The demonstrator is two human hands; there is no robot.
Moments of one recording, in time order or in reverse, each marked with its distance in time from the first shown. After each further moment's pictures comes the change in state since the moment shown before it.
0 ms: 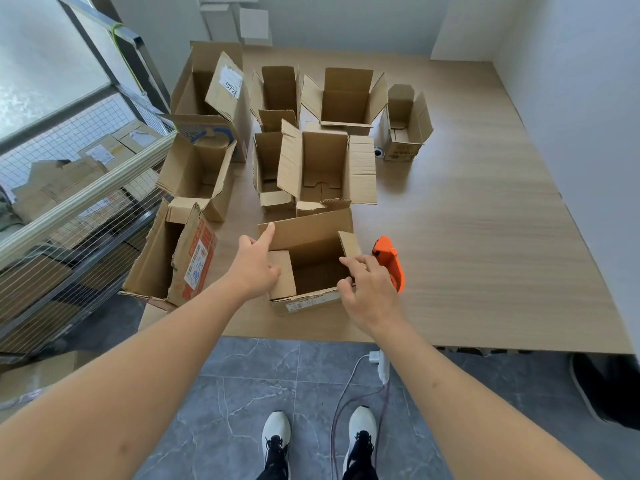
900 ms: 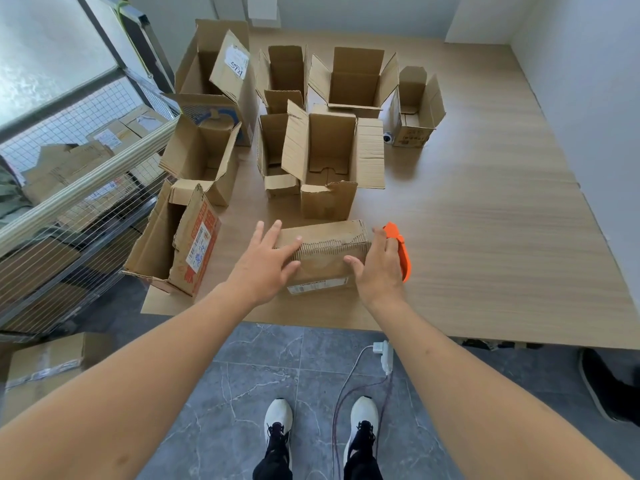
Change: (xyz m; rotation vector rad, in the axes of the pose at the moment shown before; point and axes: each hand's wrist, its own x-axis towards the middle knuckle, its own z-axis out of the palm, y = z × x) left_hand -0.017 -0.017 0.026 0.420 -0.006 0.273; right_hand 0.019 0.006 0.011 0.034 0.091 0.205
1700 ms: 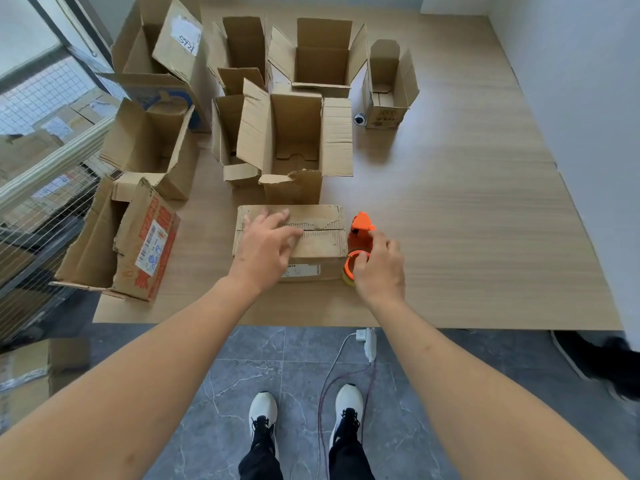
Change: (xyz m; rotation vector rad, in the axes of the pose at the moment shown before) left_hand 0.045 0.059 0.024 -0.192 0.222 0.070; right_hand 0.022 0.060 -0.010 0.005 0.036 0.183
